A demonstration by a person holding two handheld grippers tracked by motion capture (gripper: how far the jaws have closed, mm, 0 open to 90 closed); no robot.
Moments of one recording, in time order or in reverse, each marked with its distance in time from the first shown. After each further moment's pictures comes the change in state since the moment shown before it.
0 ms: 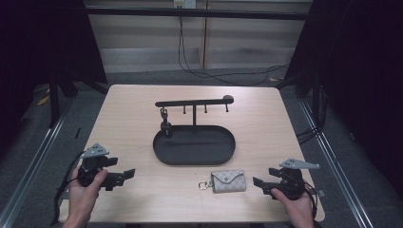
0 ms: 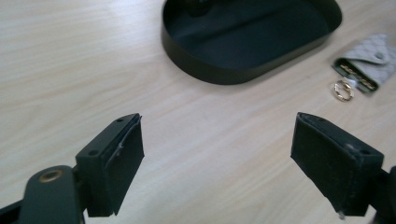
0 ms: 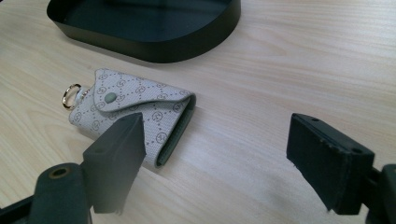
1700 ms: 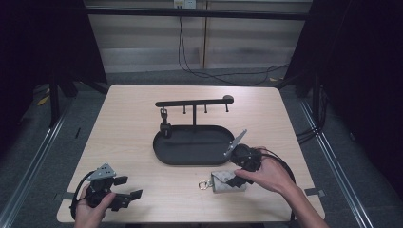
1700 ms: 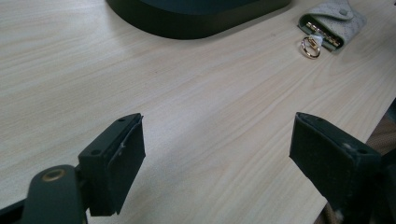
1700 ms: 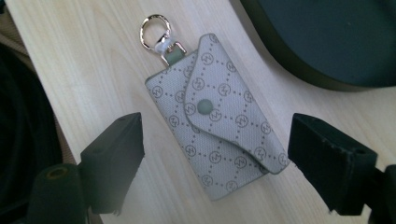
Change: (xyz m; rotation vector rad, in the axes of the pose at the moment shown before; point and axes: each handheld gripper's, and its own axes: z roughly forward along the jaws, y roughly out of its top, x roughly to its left) left arm -0.012 -0.046 0.018 0.029 -0.131 0.029; right arm 0.075 0.101 0.068 0.617 0.213 -0.550
